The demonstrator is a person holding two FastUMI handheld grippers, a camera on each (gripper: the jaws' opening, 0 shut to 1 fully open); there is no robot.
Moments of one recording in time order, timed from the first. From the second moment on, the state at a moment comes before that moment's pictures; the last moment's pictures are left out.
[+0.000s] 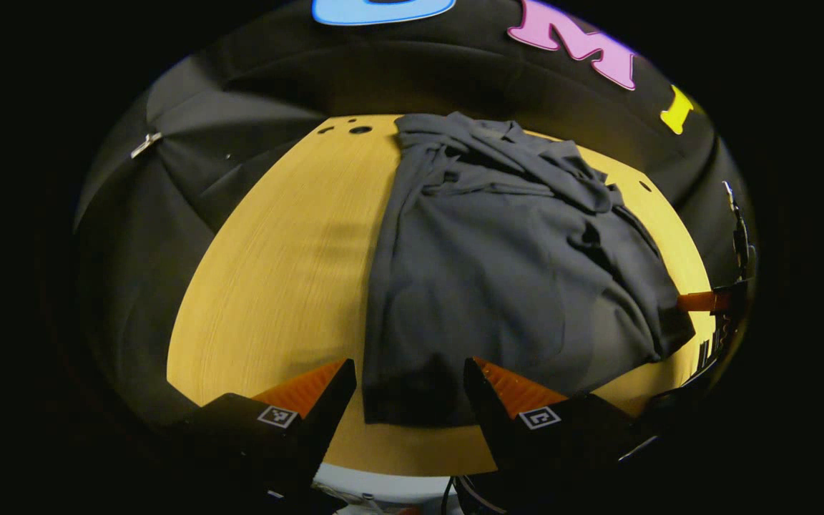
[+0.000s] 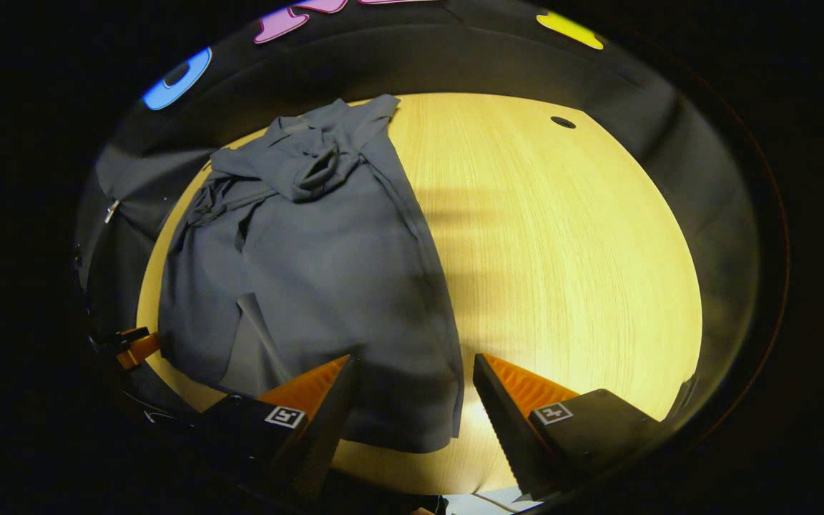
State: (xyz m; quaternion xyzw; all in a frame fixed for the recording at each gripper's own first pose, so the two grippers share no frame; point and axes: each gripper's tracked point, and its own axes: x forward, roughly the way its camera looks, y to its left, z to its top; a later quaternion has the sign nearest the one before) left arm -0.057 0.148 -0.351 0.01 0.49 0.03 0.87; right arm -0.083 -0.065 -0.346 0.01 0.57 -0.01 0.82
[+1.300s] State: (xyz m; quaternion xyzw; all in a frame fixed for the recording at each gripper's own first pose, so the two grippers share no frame) left arm -0.052 0.091 -0.382 0.05 0.50 0.00 0.86; right arm -0.101 -0.040 -0.364 0.00 0.62 0.03 0.78
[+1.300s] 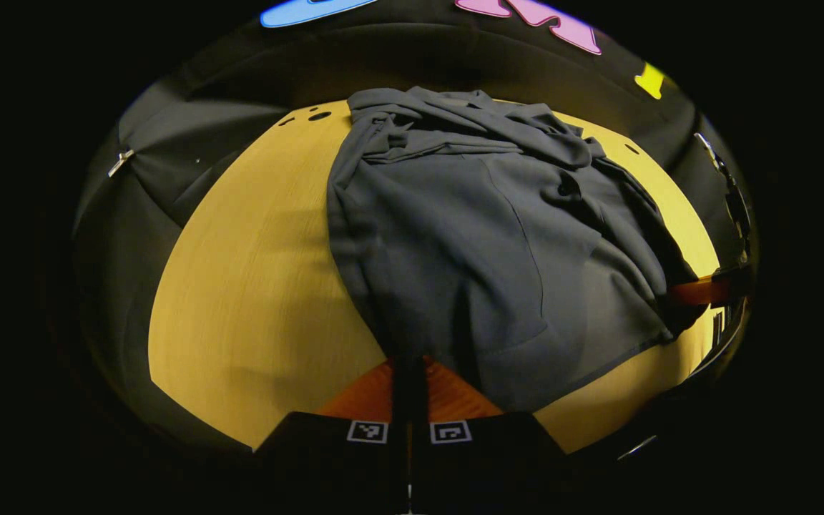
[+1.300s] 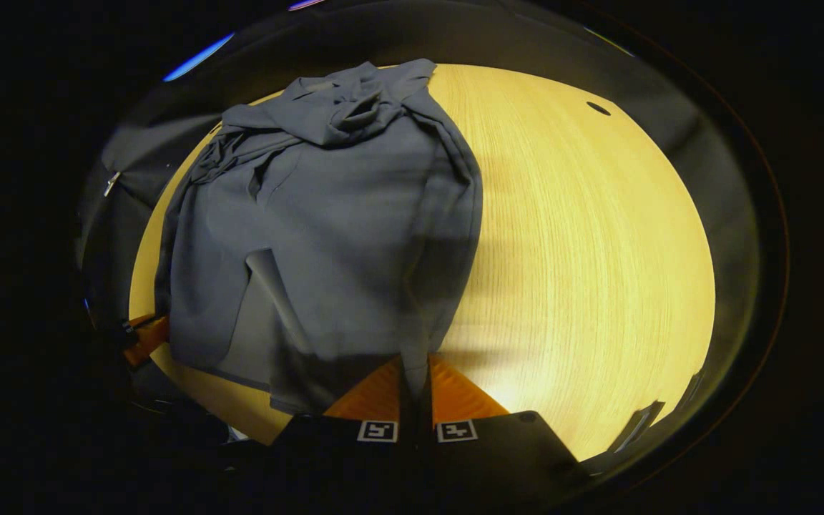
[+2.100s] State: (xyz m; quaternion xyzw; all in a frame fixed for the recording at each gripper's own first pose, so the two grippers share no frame) left arm 0.012 0.066 -0.280 -0.09 0.40 -0.03 0.91; right arm -0.026 0.006 -0.315 0.12 0.52 0.09 0.84
